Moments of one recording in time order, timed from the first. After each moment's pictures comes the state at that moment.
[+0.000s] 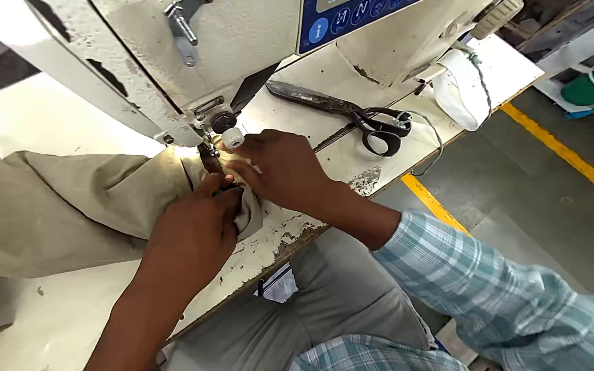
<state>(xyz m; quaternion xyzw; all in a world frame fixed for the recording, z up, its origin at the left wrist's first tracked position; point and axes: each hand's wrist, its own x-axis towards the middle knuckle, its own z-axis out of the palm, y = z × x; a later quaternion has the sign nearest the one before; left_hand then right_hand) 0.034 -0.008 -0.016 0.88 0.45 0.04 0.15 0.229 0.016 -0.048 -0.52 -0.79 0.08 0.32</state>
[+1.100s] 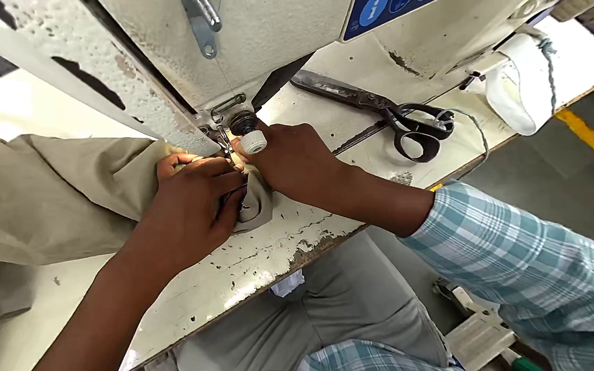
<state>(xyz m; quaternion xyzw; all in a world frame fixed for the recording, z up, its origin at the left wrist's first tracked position) 0.015 0.036 -0.021 0.93 0.35 0.08 0.12 0.222 0.038 -0.040 -0.50 -0.85 0.05 0.15</state>
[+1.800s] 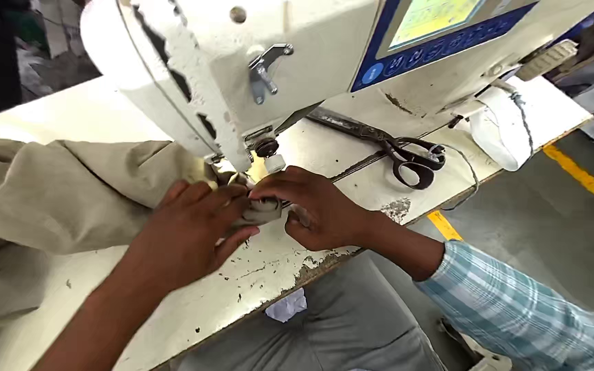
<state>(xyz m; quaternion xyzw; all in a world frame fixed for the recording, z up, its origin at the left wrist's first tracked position) -0.012 0.027 -0.018 0.95 0.30 0.12 -0.02 0.251 0.012 -0.070 -0.33 -0.84 0.25 0.36</state>
